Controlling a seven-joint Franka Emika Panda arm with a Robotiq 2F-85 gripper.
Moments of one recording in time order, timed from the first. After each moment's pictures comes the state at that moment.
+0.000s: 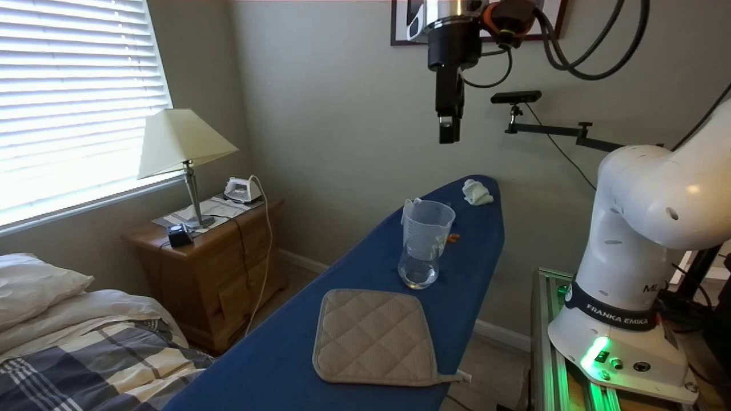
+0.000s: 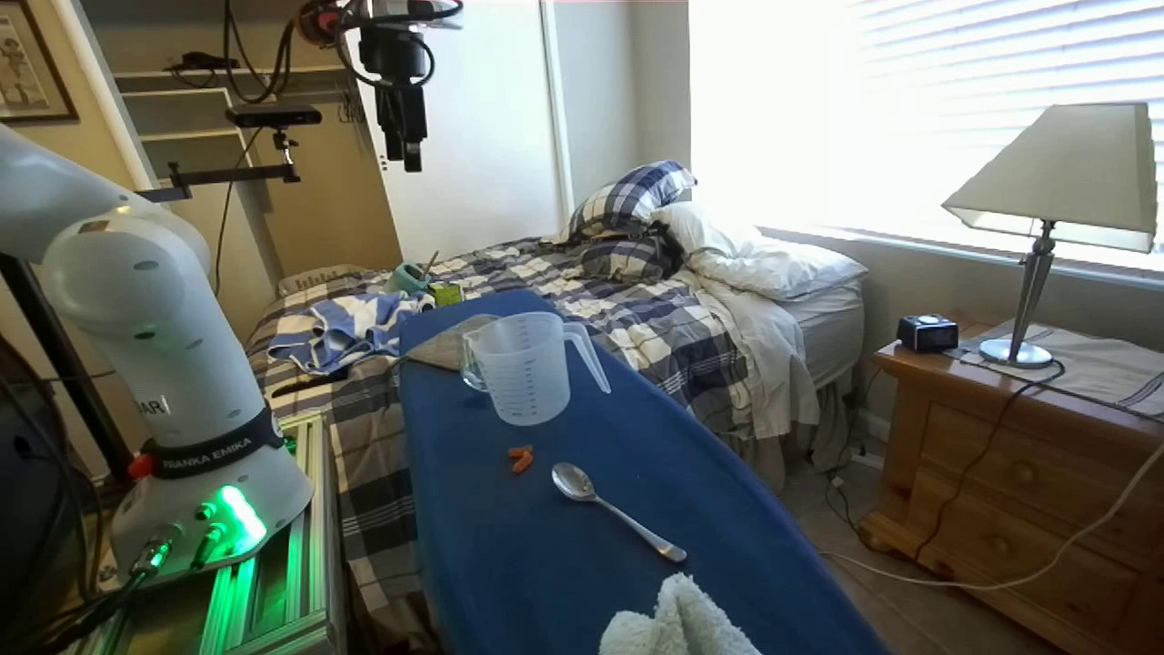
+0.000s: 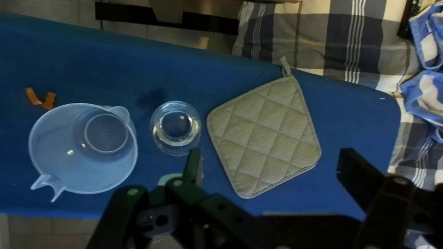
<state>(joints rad) 0.08 -0.71 0.03 -2.38 0.17 1.58 0.03</state>
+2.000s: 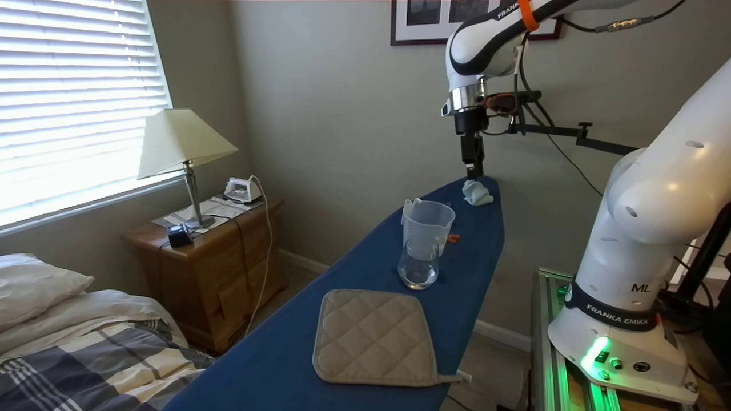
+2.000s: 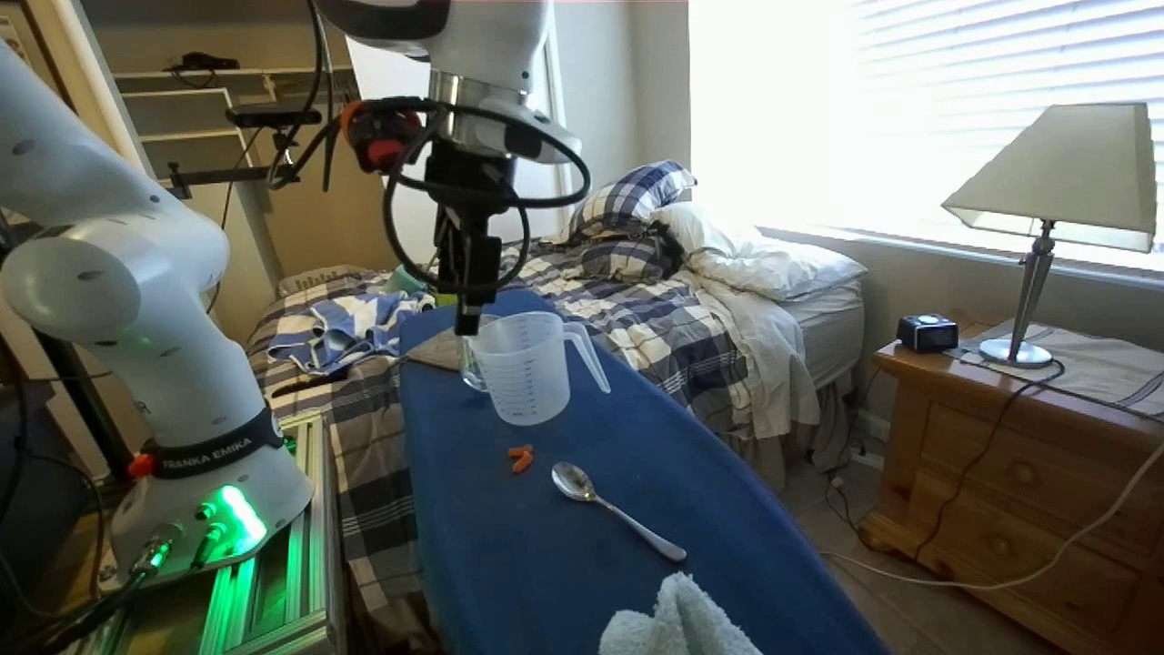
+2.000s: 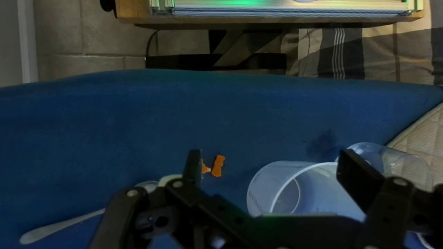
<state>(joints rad) -0.20 -0.40 -0.38 -2.46 -0.11 1.75 -0.43</state>
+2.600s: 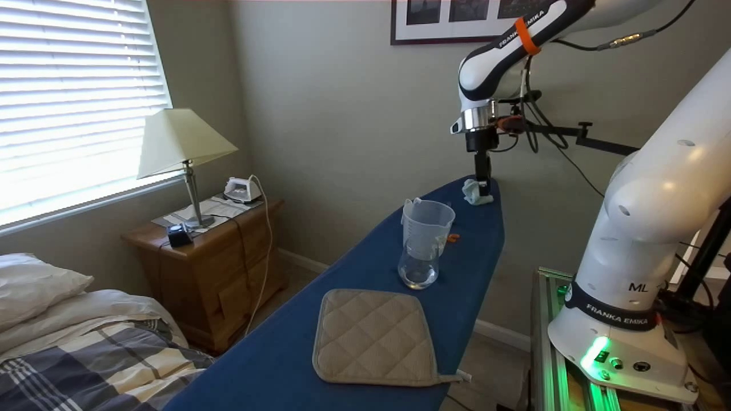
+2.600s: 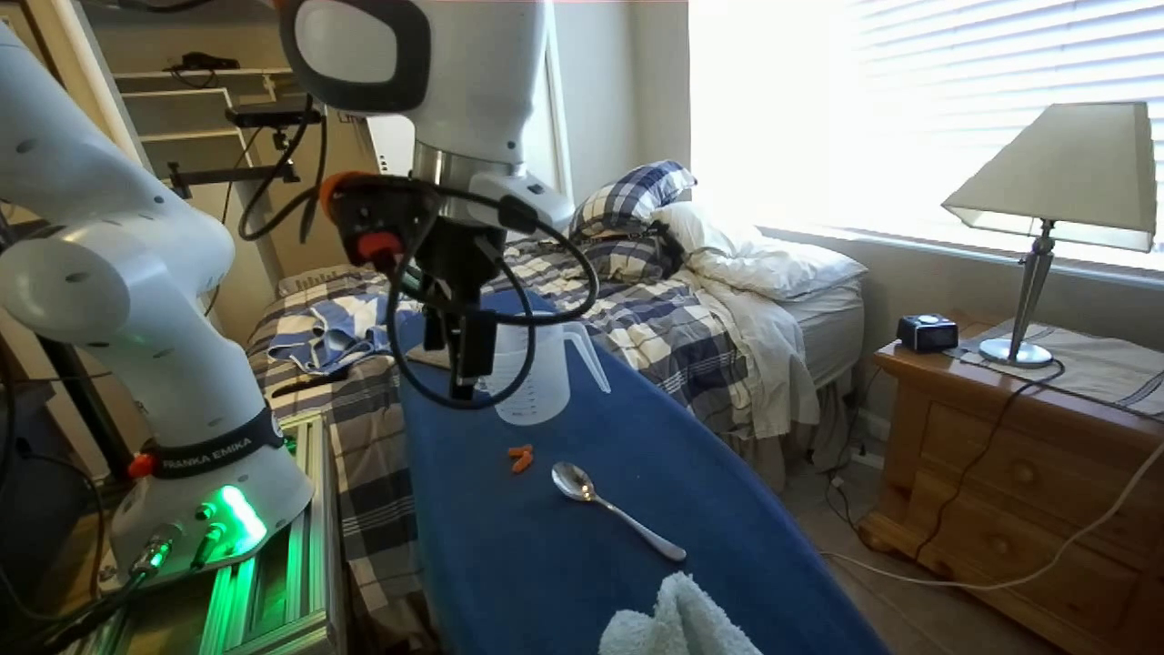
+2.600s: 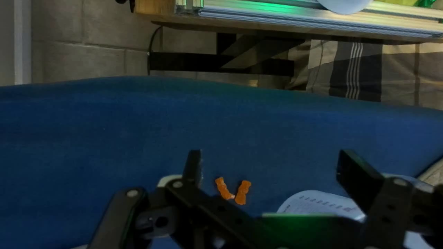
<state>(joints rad) -0.26 -0.36 -0.44 -2.55 -0.14 1.89 -0.61</state>
